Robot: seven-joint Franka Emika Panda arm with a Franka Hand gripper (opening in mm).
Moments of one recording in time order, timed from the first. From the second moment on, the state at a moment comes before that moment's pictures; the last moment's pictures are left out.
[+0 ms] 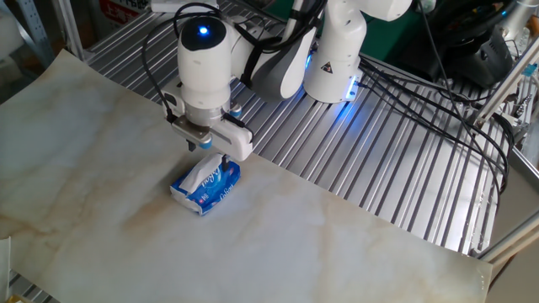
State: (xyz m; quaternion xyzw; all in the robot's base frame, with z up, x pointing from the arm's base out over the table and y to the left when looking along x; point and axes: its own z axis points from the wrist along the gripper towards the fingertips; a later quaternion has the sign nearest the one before) arm 0.474 -0.099 0.126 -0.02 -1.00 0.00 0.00
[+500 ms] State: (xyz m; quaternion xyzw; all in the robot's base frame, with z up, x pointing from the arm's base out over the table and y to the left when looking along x) arm 0.475 -0.099 0.127 -0.02 -1.00 0.00 0.01
